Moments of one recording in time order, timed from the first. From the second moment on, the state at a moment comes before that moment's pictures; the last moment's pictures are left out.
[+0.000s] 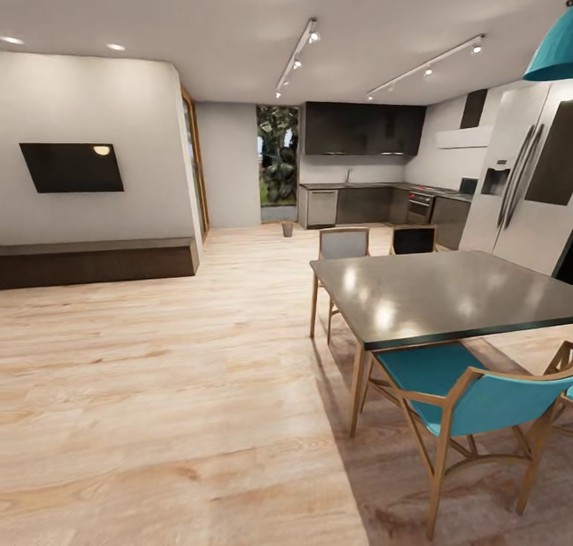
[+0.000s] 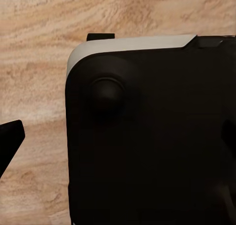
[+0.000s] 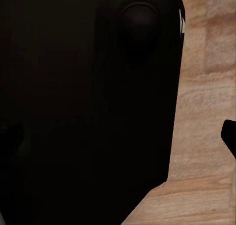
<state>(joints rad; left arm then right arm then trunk) 0.00 0.00 0.01 -0.08 0.00 -0.07 -0.01 0.00 0.01 0.01 0.00 0.00 0.00 -0.01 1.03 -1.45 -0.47</state>
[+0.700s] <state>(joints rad) 0.00 -0.03 0.01 -0.08 0.00 -0.08 0.01 0.00 0.01 0.01 0.00 0.01 0.00 -0.01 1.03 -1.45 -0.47</state>
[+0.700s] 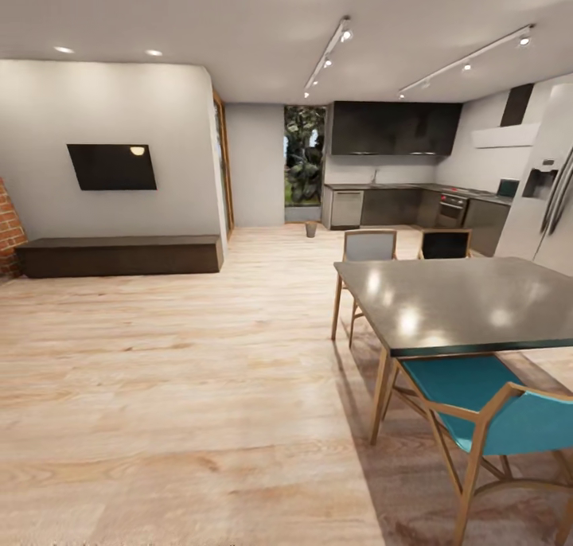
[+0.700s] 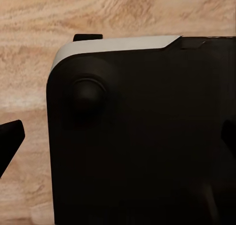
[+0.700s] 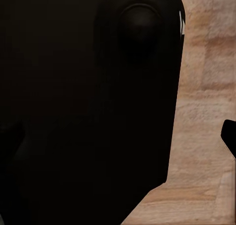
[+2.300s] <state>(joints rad) 0.00 -0.03 0.00 -0.12 0.00 -0.06 -0.01 0.00 0.01 0.00 0.00 0.01 0.00 -0.01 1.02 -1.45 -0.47</state>
